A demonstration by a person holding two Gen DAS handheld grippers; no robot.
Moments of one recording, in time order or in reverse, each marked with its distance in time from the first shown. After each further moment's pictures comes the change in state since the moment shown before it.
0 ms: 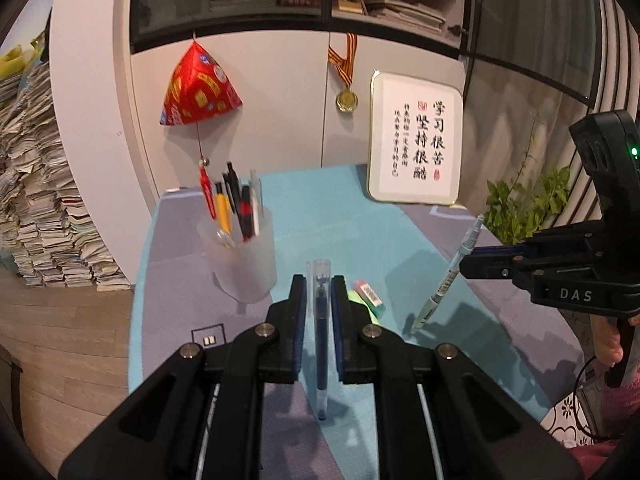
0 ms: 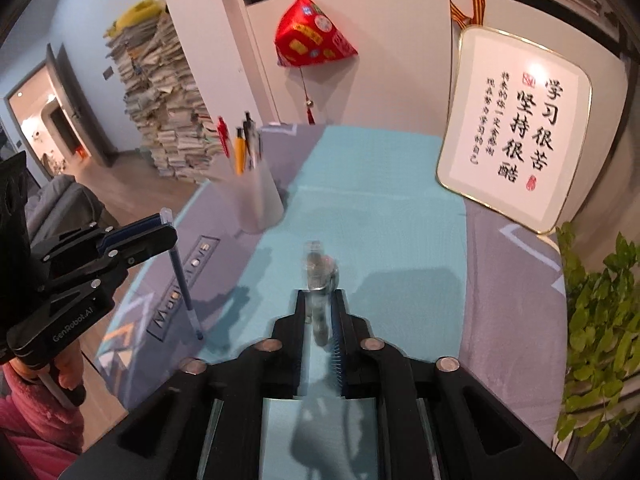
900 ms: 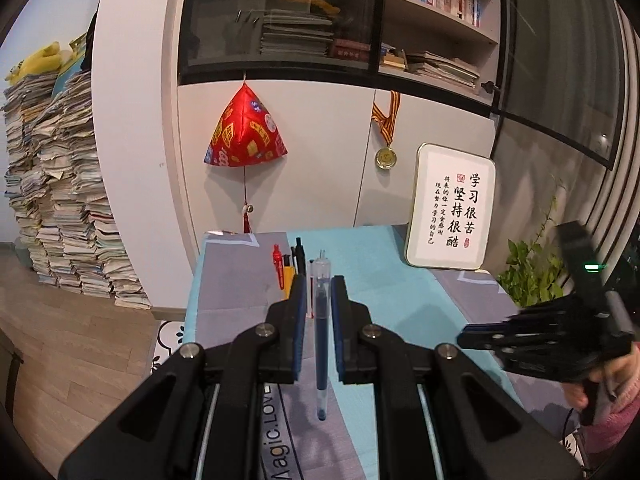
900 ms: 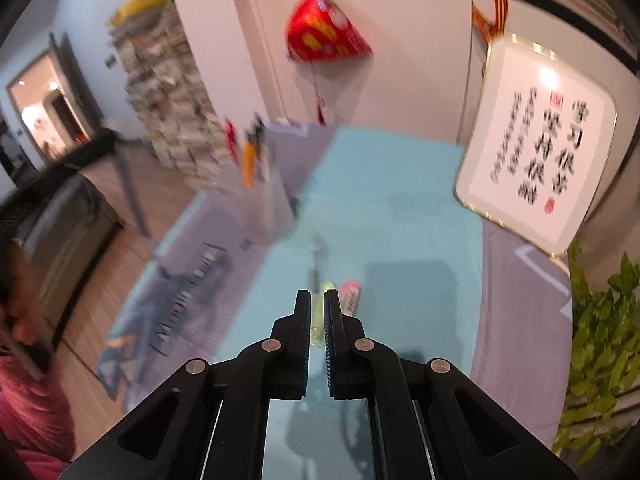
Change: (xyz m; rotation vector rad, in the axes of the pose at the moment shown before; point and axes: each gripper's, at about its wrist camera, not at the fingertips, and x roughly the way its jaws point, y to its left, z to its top) left arm -0.032 0.051 0.038 -0.090 -0.126 0.063; right arm 0.044 0.004 0.026 -0.008 0.102 -0.017
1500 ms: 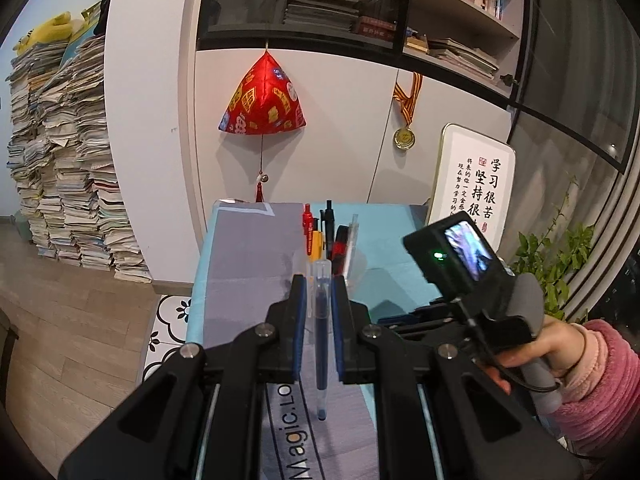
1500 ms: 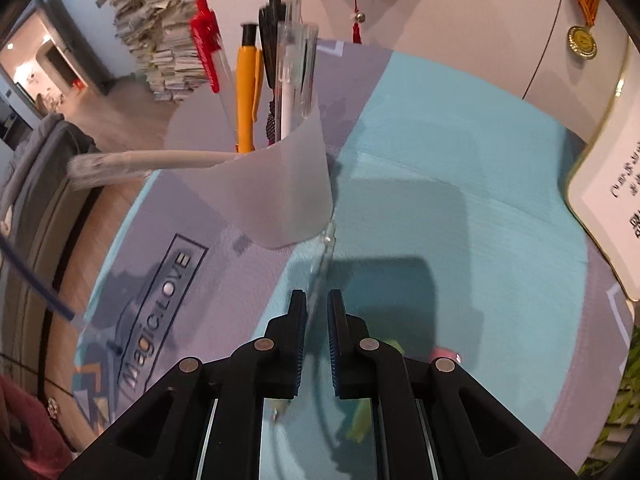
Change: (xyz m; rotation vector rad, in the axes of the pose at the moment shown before) left arm 0.017 0.031 -0.020 -0.053 0.064 0.005; right arm 0.133 0.053 0.050 -0.081 0.227 -0.001
